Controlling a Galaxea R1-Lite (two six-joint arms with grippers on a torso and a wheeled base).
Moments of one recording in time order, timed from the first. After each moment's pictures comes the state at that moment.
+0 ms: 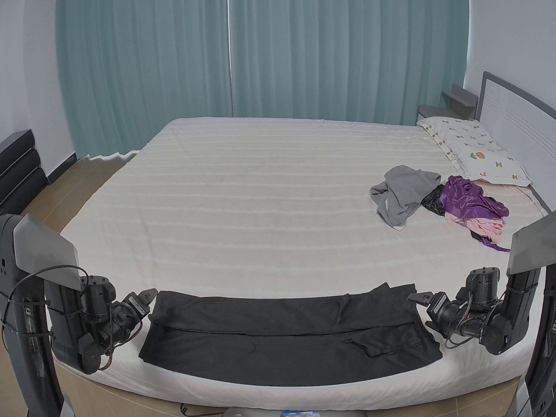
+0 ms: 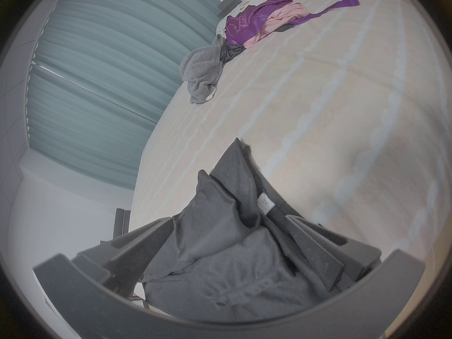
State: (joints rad) left arm -0.03 2.32 -0.21 -1.55 0.02 -0.77; right arm 0.08 2.27 -0.24 -1.35 0.21 0.90
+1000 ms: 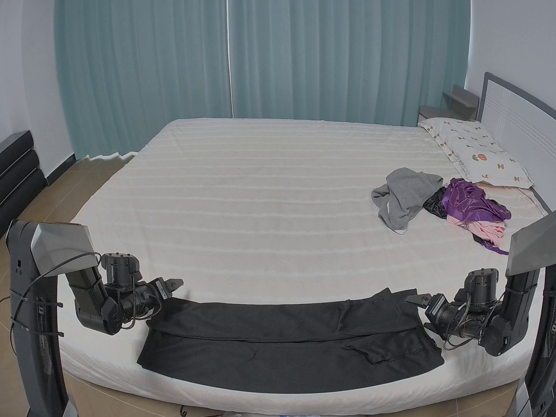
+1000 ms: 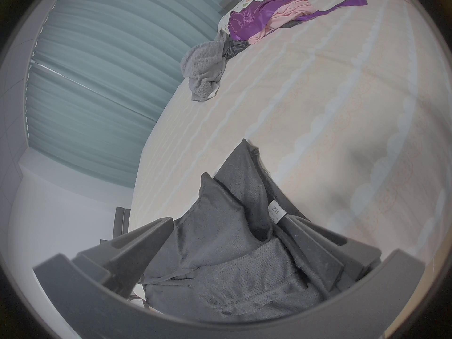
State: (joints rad) left arm -0.01 2.43 -0.69 -1.10 -0.15 -0.52; right arm 0.10 2.27 -0.24 -1.35 0.21 0.90
